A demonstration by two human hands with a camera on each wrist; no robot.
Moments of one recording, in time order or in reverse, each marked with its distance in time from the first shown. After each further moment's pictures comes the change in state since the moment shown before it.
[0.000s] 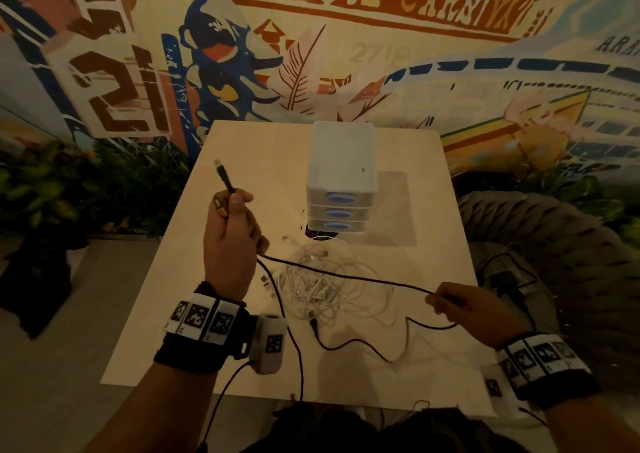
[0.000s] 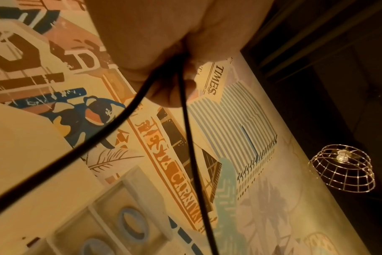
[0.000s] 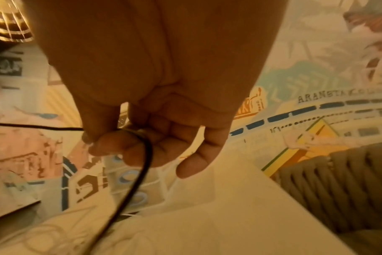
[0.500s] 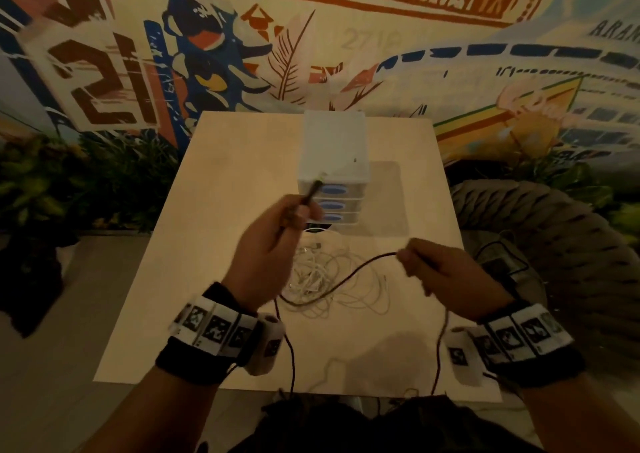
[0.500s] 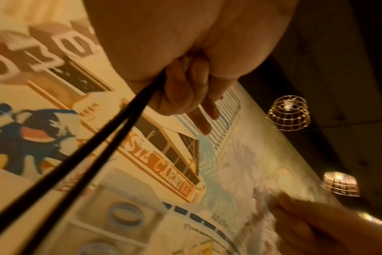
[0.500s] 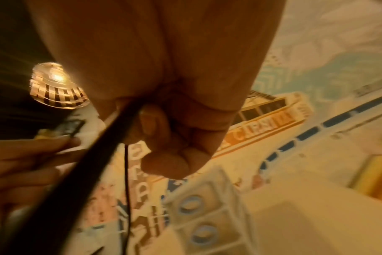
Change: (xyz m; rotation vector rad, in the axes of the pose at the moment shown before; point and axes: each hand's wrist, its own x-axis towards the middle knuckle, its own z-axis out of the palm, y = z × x) left_hand -0.026 0.008 0.024 0.463 -0.461 0.216; right_hand 0.005 -0.095 -0.017 0.034 0.066 -0.199
